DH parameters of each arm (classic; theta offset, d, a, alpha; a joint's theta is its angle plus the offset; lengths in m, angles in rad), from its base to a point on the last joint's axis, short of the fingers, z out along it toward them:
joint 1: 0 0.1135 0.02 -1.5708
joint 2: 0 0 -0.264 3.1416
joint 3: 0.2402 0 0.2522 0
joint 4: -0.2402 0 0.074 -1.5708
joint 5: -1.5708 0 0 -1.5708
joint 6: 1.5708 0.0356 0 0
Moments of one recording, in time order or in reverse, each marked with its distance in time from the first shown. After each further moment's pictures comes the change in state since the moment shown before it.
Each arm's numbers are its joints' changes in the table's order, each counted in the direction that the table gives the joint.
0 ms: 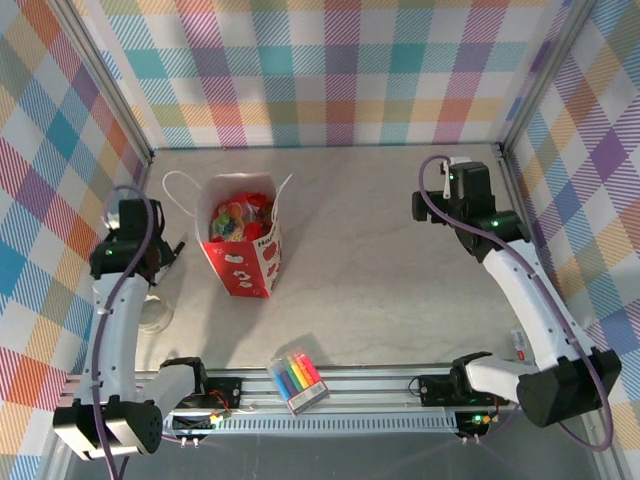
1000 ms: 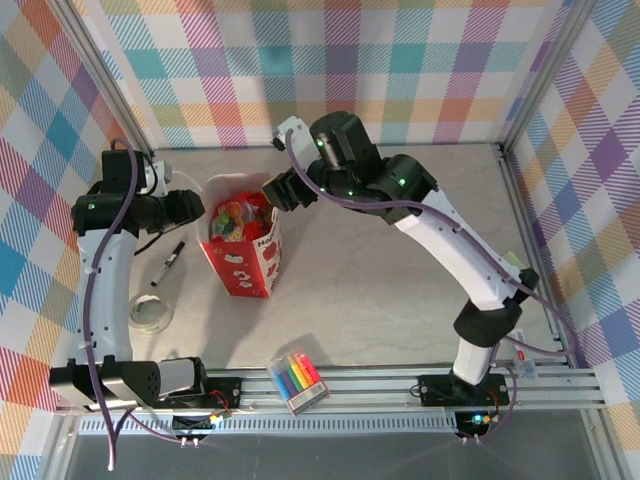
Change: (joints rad) left arm 0.000 0.248 0.493 -0.163 -0.673 0.109; right arm 0.672 0.560 1.046 -0.261 0.205 -0.132
